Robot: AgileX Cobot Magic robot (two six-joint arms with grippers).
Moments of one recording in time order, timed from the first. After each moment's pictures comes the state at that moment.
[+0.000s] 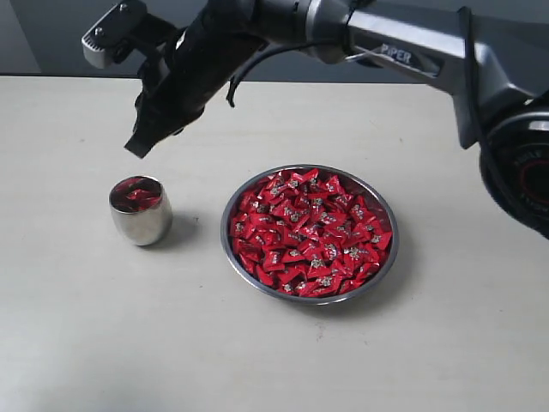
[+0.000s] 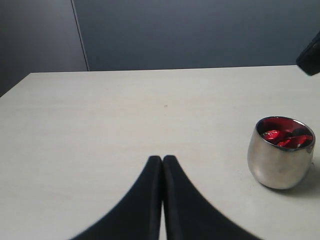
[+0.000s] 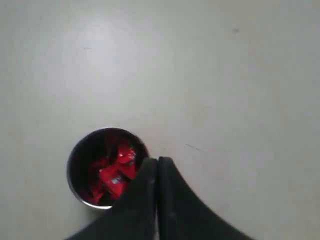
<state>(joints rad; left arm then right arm) 0.17 0.00 0.00 0.04 0.29 -0.02 0.86 2.24 -2.01 0.49 0.85 -0.83</state>
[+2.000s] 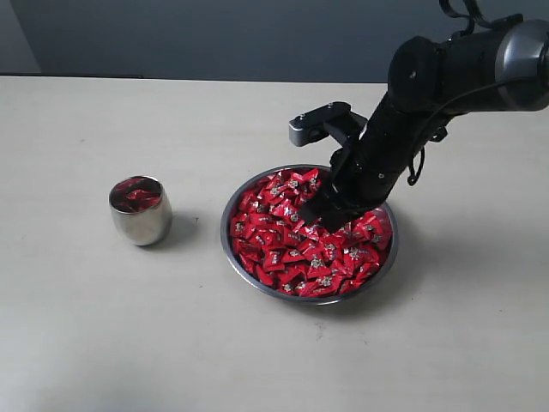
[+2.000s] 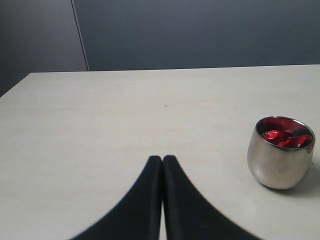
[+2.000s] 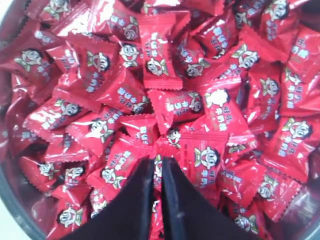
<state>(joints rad) 0.17 0.00 0.00 0.04 0.29 -0.02 0.60 1.89 -1.20 0.34 0.78 -0.47</state>
